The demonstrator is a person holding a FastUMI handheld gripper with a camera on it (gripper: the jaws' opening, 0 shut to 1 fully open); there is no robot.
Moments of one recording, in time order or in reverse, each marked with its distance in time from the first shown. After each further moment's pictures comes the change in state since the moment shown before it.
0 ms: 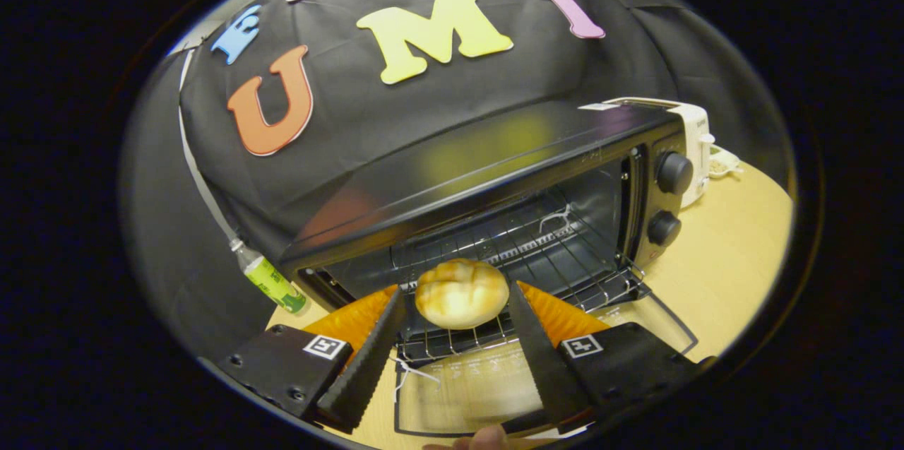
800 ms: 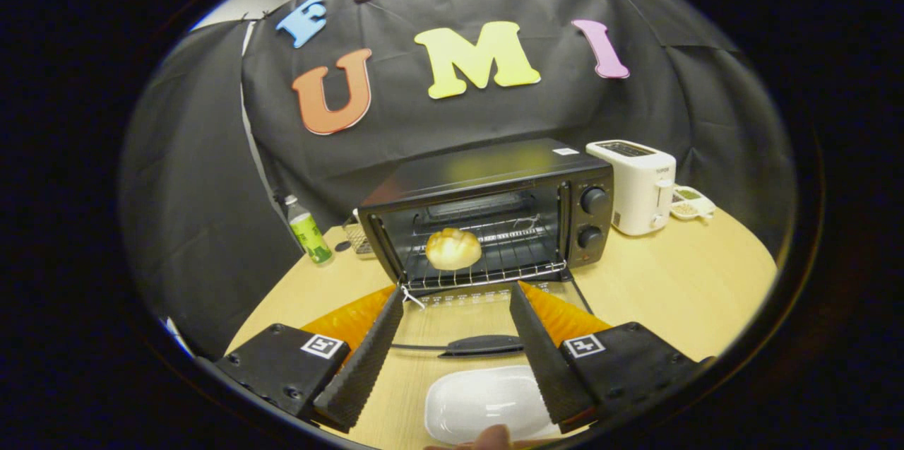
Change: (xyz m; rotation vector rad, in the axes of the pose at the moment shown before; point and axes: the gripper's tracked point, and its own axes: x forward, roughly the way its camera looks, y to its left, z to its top) arm -0.150 -0.028 -0.014 -0.215 0.012 0.087
